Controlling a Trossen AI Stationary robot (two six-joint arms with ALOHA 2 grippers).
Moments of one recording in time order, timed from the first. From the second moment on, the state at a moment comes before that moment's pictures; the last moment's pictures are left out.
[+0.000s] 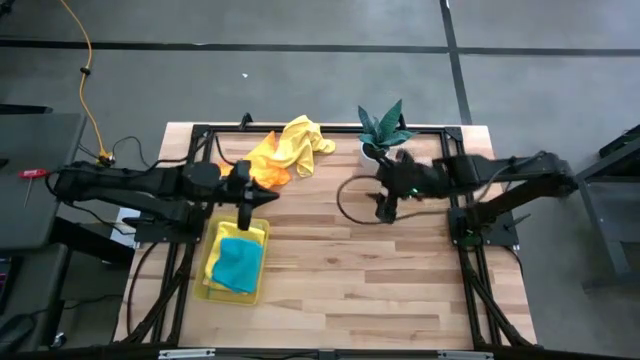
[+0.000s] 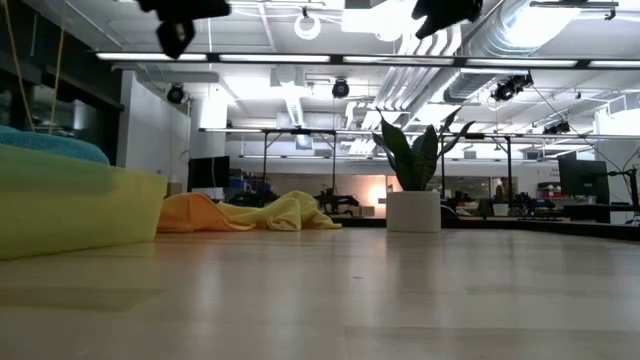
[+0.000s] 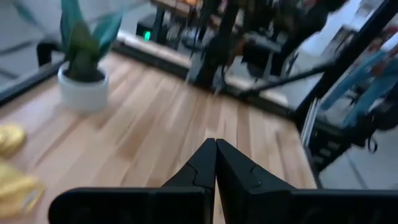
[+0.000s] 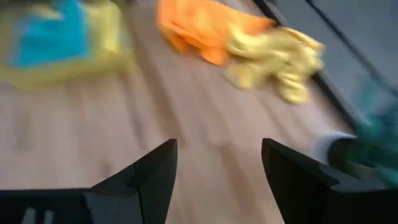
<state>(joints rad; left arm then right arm) 0.08 0.85 0.71 -0.15 -0.10 -0.36 0.12 1.24 1.26 -0.79 0.35 0.32</state>
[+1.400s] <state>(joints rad) 0.55 1.47 0.71 -0.49 0.02 -0.54 0.03 1.32 0.74 0.10 0.36 0.65</state>
